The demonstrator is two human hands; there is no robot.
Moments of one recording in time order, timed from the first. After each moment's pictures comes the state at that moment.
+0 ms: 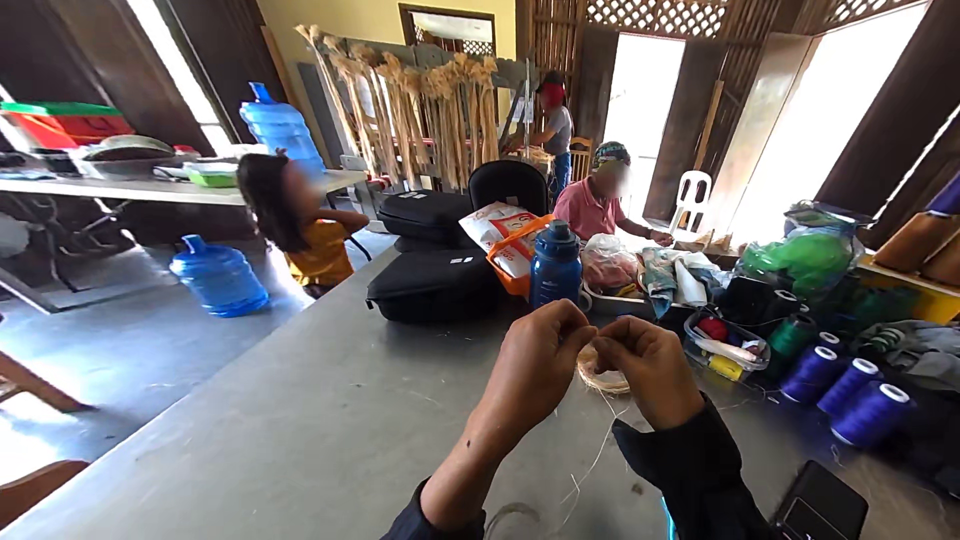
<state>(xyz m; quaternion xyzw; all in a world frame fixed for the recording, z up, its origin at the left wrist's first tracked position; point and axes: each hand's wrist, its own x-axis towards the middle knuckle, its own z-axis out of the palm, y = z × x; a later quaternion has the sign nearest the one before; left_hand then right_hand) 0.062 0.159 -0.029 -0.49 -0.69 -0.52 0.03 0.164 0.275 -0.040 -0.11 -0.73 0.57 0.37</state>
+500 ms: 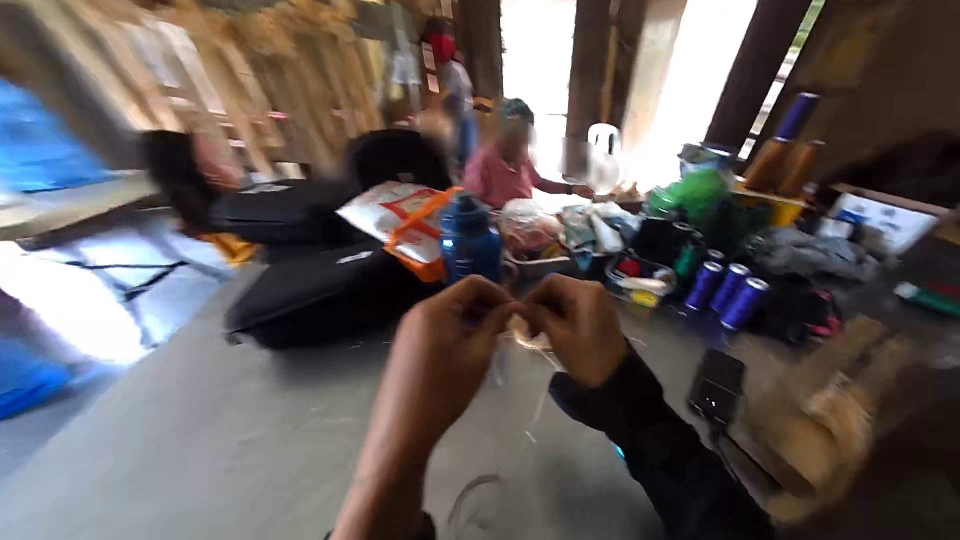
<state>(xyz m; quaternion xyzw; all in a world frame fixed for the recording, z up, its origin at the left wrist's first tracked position) 0.069 0.141 -0.024 -0.55 -0.67 -0.50 0.04 0.182 0.258 -0.038 -0.12 -0.80 0.39 0.44</state>
